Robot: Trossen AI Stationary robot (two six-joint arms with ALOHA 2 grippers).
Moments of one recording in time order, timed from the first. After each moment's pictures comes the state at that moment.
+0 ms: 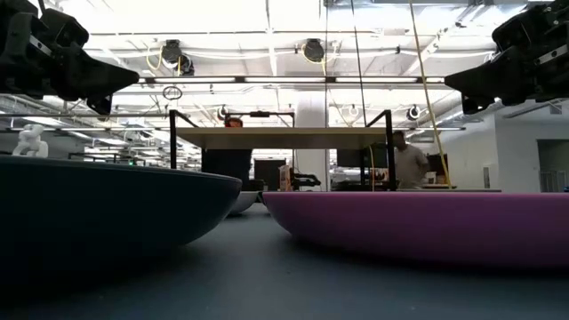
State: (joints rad) left arm 0.02 0.01 0.01 0.01 -0.03 -0.06; right arm -0.01 0.04 0.01 0.01 -0.03 -0.01
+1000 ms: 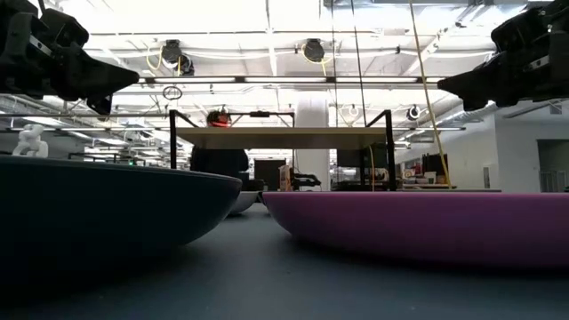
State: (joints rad) left arm 0.02 0.01 0.01 0.01 -0.03 -0.06; right arm -0.01 0.05 0.01 0.02 0.07 -0.09
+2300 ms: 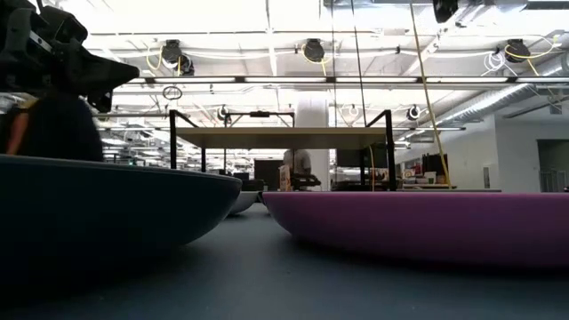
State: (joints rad) left arm 0.02 0.01 0.01 0.06 -0.03 -0.06; right arm -0.01 0.61 0.71 -0.20 0.05 -0.03
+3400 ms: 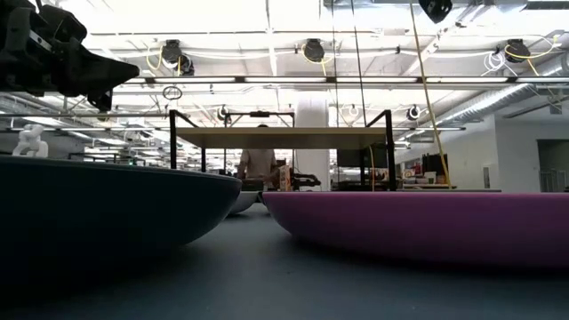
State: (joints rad) left arm 0.02 0.01 0.01 0.06 -0.03 -0.05; right arm 0.01 0.83 0.98 -0.59 0.05 0.13
